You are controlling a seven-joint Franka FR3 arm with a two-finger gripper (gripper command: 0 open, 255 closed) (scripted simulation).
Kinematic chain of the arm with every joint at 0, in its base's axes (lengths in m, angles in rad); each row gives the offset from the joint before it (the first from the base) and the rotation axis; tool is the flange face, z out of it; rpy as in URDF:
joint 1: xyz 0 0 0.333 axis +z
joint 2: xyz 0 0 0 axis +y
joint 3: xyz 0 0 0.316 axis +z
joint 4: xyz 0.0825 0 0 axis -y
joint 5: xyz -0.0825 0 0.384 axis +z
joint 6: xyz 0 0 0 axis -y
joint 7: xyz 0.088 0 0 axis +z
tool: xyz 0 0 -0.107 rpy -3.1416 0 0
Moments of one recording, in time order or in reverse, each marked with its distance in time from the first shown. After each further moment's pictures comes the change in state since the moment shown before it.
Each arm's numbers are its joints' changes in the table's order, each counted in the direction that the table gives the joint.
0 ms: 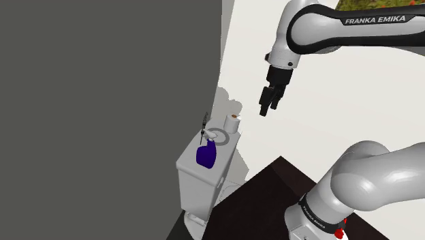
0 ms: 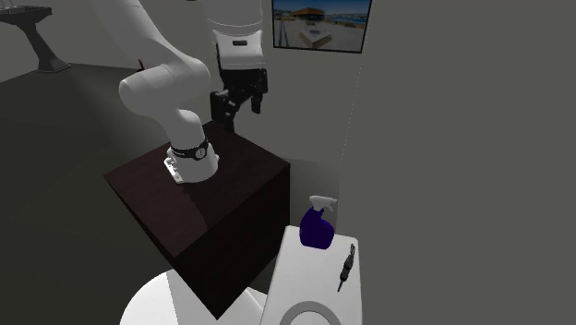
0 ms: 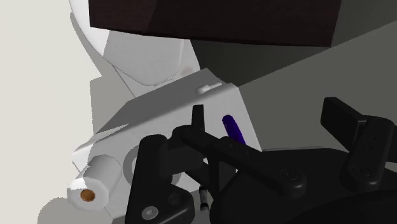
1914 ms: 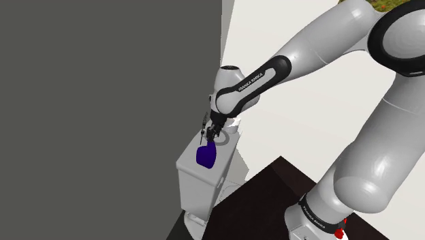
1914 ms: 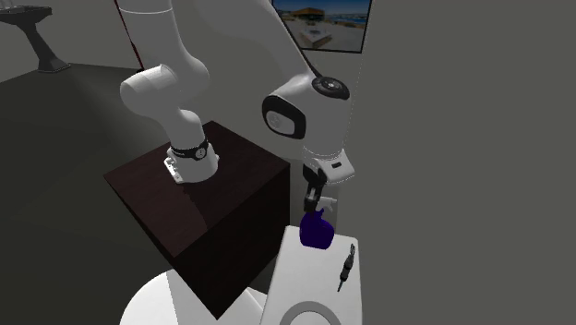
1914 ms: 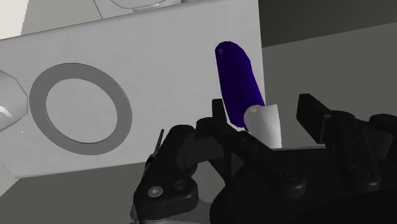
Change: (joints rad) arm 0.091 0.772 0.079 0.075 -0.013 0.812 0.051
